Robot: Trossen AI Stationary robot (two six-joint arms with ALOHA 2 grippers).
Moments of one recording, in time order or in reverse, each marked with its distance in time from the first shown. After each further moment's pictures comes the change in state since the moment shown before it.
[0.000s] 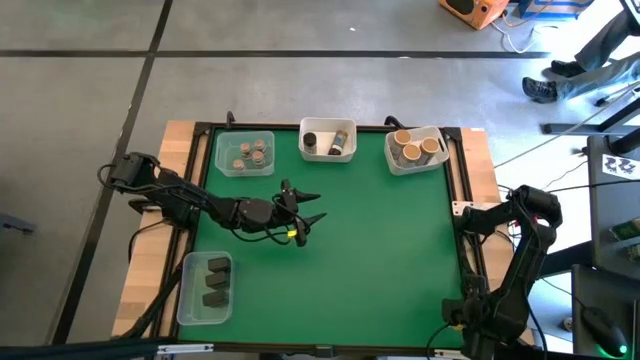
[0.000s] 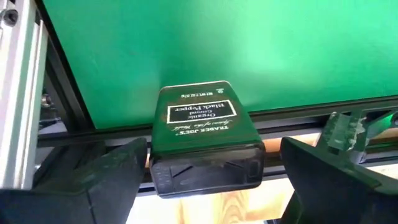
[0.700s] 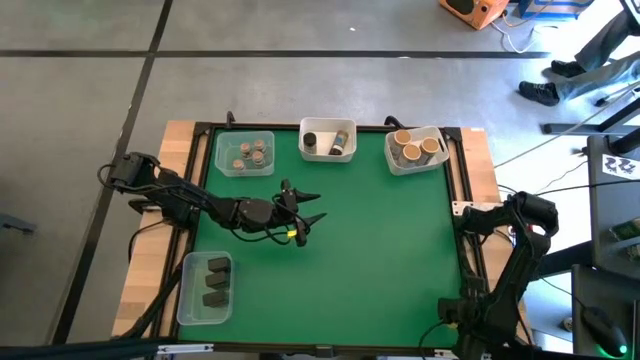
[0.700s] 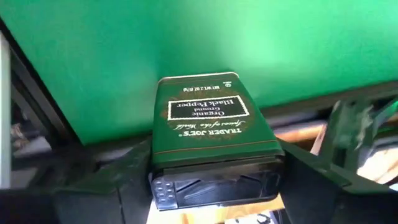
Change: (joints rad) left arm 0.000 0.000 0.000 0.000 0.000 0.001; right arm -0.049 0.061 0.000 -0.012 -0.031 0.028
